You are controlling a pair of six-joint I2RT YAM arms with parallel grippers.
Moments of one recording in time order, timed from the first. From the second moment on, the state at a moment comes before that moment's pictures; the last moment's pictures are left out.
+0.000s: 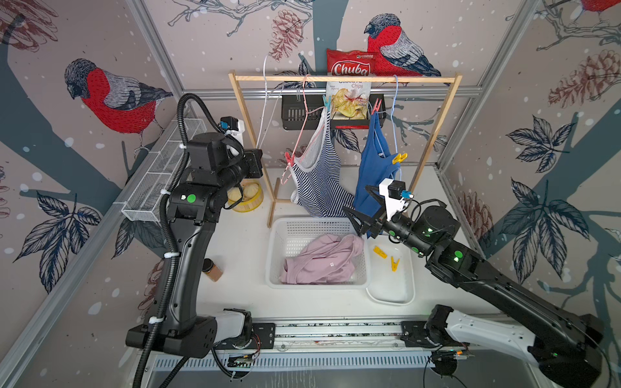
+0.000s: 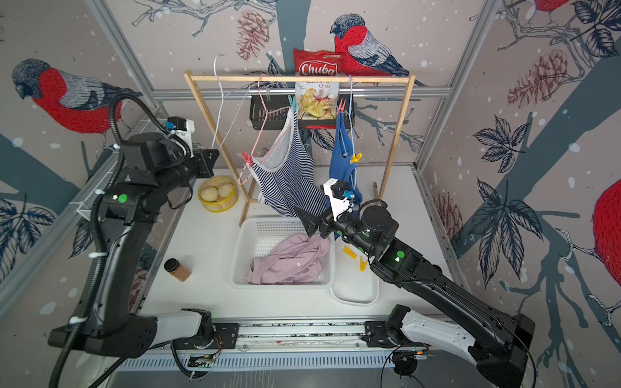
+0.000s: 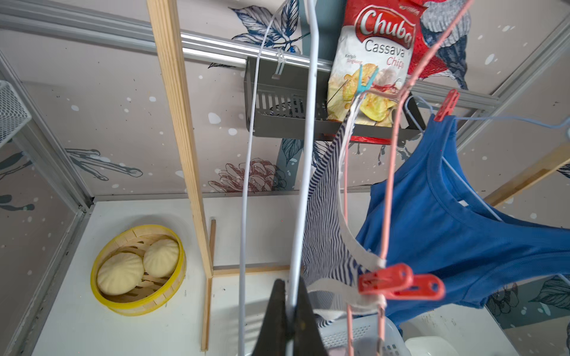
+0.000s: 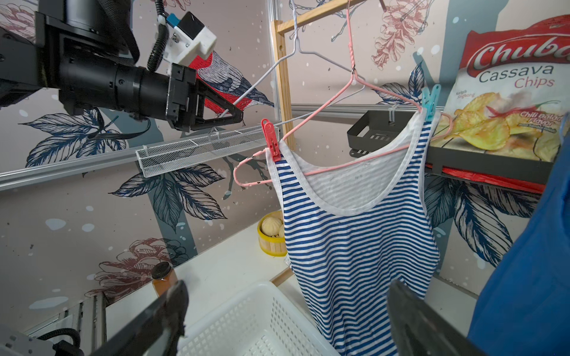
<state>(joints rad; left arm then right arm) -0.14 1.33 1.80 -0.80 0.21 -0.21 0.92 0.94 0.97 0.04 -0.01 0.04</state>
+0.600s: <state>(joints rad) -0.10 1.29 1.60 -0.70 0.26 -0.22 0.91 0.90 0.92 0.04 0.07 0.10</state>
